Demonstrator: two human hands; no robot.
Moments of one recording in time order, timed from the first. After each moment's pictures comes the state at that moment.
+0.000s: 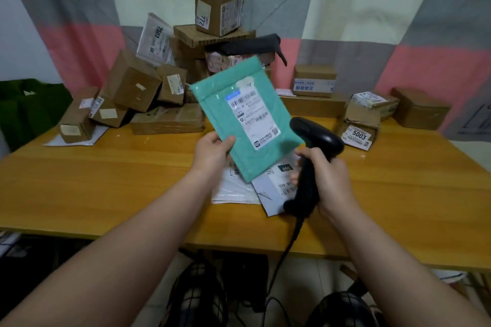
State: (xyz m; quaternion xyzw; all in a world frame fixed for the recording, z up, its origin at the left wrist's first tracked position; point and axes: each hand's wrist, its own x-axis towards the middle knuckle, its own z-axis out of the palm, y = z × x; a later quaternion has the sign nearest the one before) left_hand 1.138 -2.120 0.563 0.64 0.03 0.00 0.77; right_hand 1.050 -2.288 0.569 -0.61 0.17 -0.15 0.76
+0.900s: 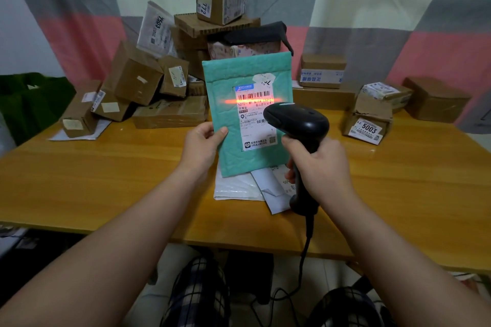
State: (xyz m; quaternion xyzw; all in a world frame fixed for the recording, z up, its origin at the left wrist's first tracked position) left_hand 1.157 -2.095 0.550 0.71 -0.05 0.07 0.70; right_hand 1.049 -2.273 0.587 -0.79 0.04 -0.20 0.57
